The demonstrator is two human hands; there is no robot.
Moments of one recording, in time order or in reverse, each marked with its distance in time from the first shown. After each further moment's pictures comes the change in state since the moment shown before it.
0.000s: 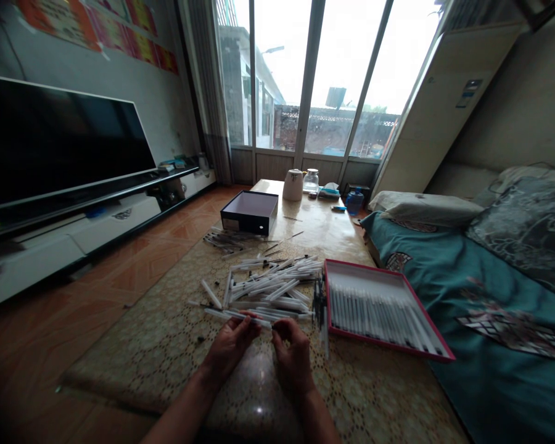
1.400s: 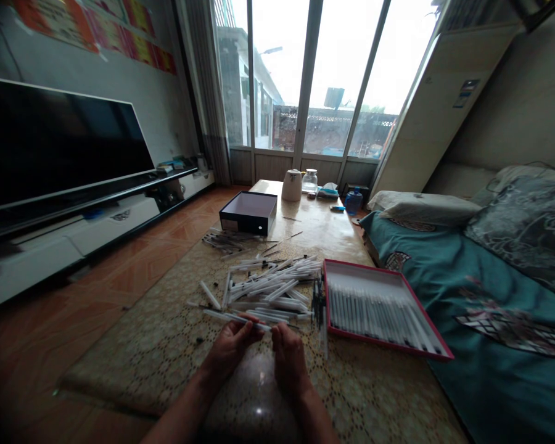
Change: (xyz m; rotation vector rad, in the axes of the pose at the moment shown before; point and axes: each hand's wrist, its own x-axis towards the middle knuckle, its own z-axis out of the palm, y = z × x) left_hand -0.004 0.001 0.003 0.119 -0.053 0.000; right_hand -0.002 0.008 0.001 -0.316 -0.073 -0.096
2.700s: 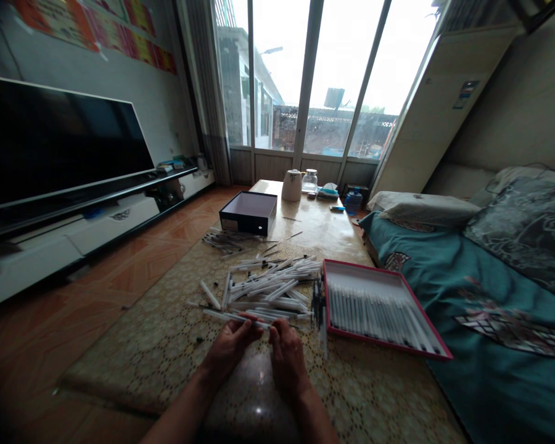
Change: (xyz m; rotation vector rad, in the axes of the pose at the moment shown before) left_hand 0.003 -0.003 -0.005 0.006 -0.052 0.021; right_hand -0.001 0.010 0.004 -0.084 -0.038 -0.052
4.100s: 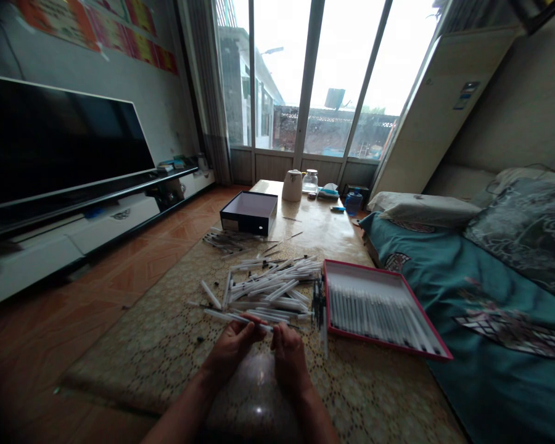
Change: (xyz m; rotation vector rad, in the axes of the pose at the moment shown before) left_hand -0.003 0.003 0.007 0.067 -0.057 0.025; right_hand 0.001 0.000 -0.001 -0.052 0.031 0.016
